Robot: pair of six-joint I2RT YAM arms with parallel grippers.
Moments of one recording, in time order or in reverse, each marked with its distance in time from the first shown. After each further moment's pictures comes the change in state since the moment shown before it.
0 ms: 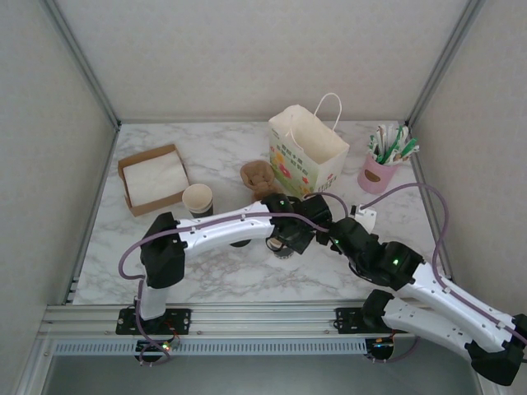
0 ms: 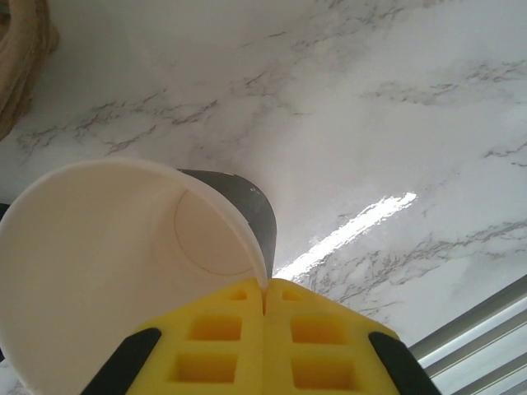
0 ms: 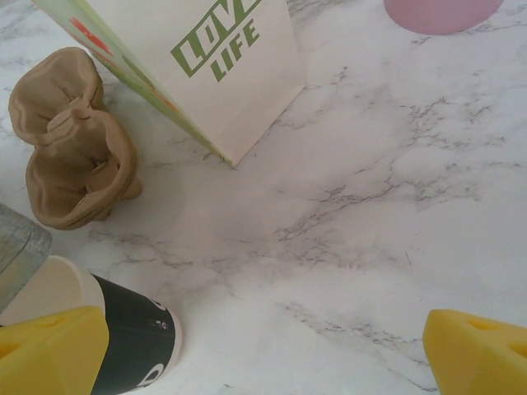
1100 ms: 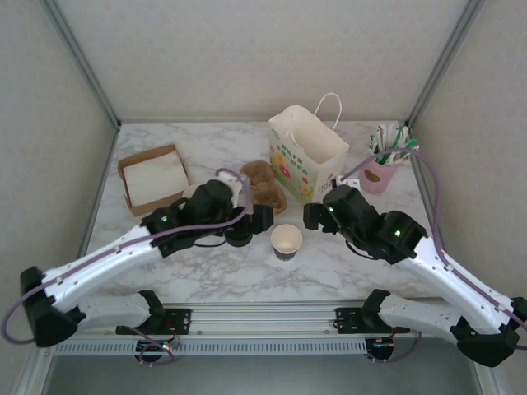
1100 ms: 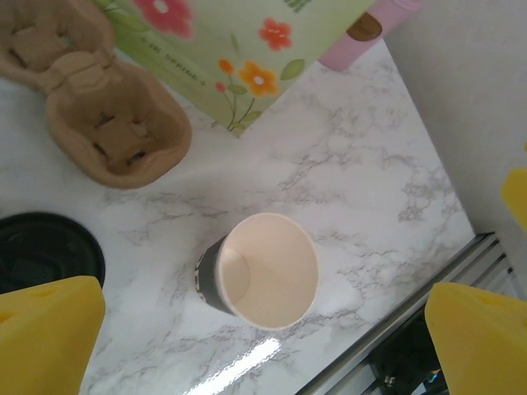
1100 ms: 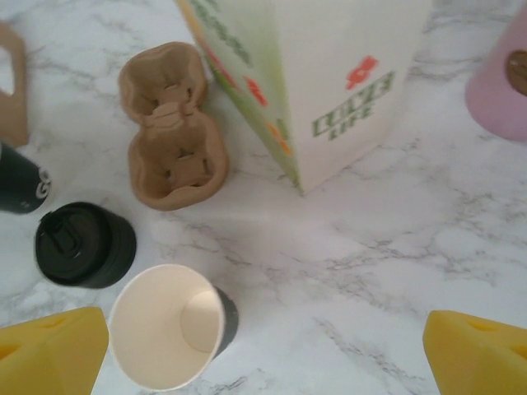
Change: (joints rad) left arm 0.261 -0.857 -0.724 0.549 0.120 -0.198; right arm -0.024 0.262 0.430 -0.123 -0.151 -0.333
